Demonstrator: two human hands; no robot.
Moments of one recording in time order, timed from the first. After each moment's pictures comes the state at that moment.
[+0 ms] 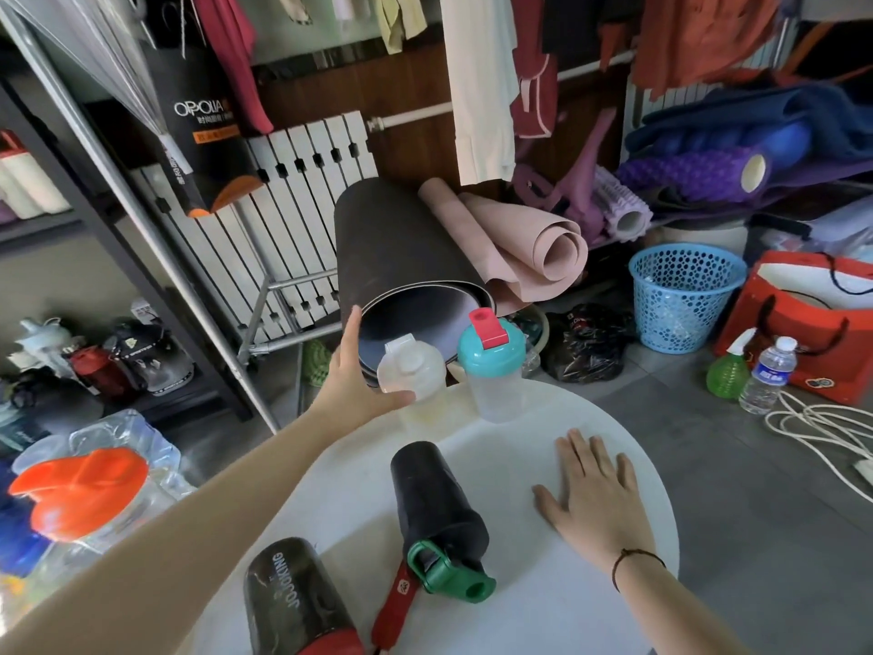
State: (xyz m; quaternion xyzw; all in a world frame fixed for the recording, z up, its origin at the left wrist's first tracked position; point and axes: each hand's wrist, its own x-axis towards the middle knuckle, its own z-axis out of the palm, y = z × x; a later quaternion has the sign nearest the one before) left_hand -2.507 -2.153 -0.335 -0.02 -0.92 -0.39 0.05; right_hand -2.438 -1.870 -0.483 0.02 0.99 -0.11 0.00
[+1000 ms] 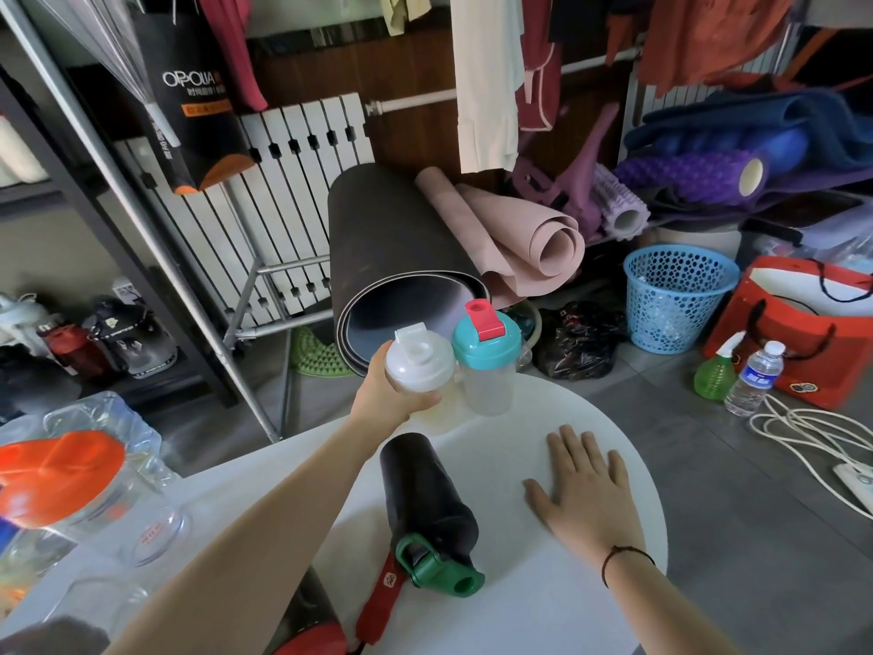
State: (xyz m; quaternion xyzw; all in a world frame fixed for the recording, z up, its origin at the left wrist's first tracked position) left_hand -2.519 -2.110 -0.383 0.07 -0.84 -0.54 -0.01; right_hand -2.440 -1.869 -0.484 0.01 0.99 -0.10 0.00
